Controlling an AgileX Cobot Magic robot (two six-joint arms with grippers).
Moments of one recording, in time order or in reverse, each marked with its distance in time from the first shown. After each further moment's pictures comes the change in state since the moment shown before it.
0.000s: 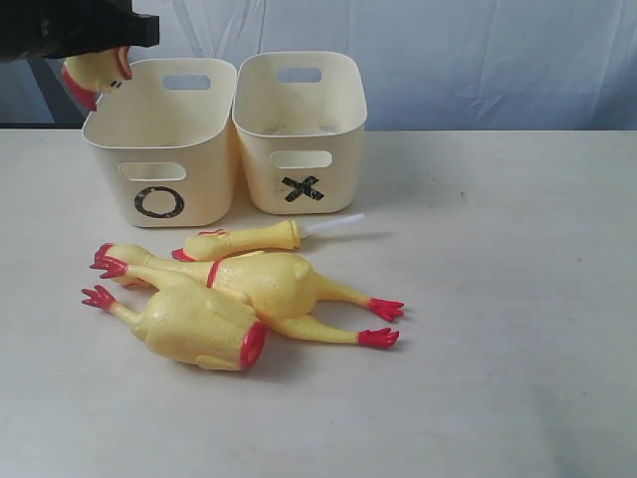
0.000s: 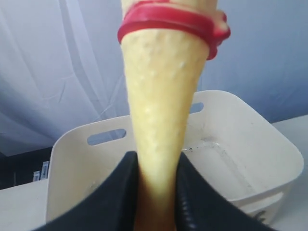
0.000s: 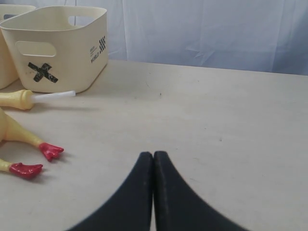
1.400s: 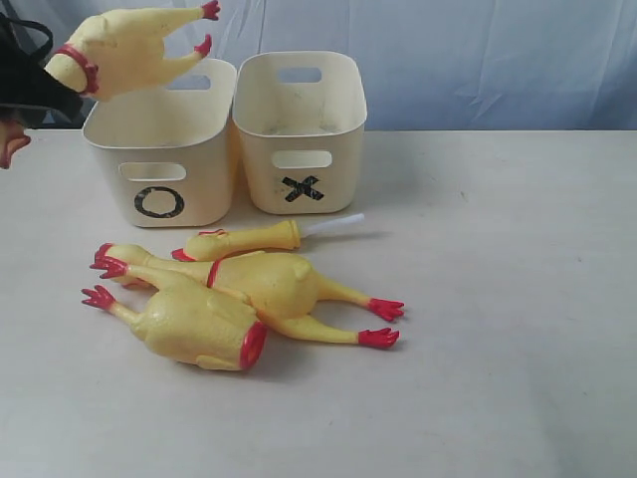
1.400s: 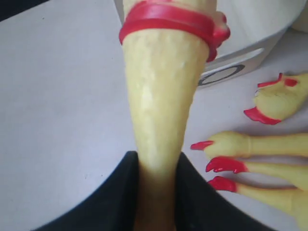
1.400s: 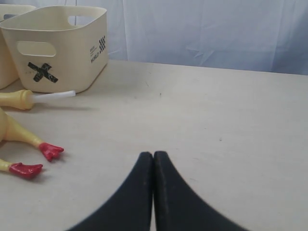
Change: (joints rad) left arm 0.126 0.144 -0.338 1.230 0.982 -0.975; right arm 0.000 0.000 0.000 0.000 0.000 0.000
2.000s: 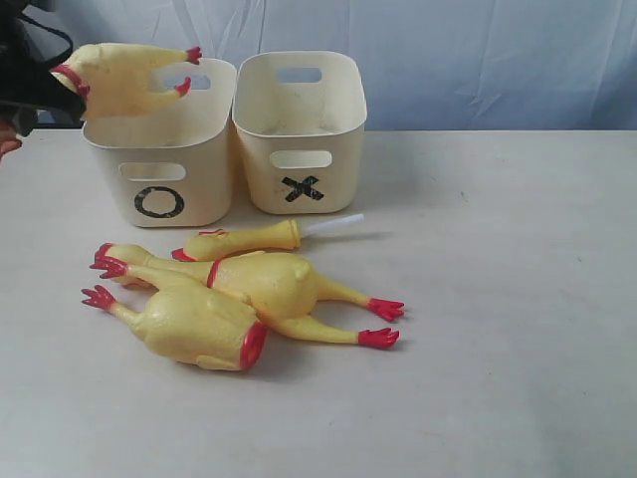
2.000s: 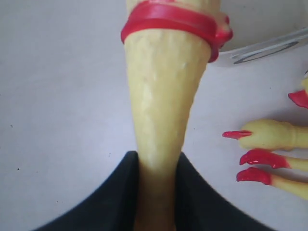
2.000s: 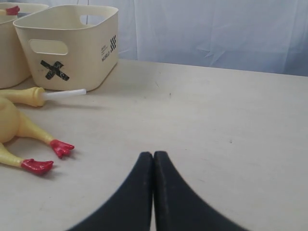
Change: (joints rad) left arm 0.000 0.180 -0.178 0.113 0.171 -0.046; right arm 0.038 0.000 0.000 0.000 0.000 0.000
